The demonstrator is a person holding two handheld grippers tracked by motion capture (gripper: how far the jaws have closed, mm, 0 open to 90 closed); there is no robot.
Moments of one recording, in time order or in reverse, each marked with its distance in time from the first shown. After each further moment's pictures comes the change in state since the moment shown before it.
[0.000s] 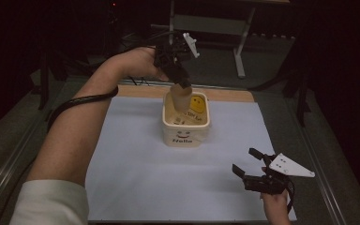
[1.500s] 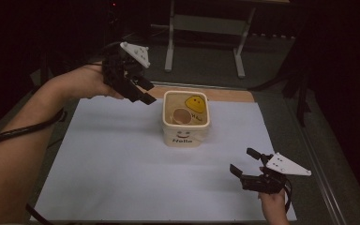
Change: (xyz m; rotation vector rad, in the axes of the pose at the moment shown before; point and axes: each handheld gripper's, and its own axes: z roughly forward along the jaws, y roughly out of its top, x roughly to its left) left arm -0.058 -0.094 -0.067 -0.112 -0.006 -0.097; right arm 0.003 0.000 0.006 0.016 0.005 0.004
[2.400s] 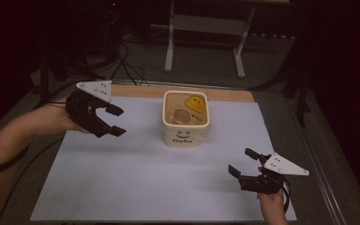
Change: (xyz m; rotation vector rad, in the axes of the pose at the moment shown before) left arm -0.039 -0.096 -0.001 -0.029 -0.014 -0.073; right arm 0.003 0.000 0.003 0.012 0.005 -0.006
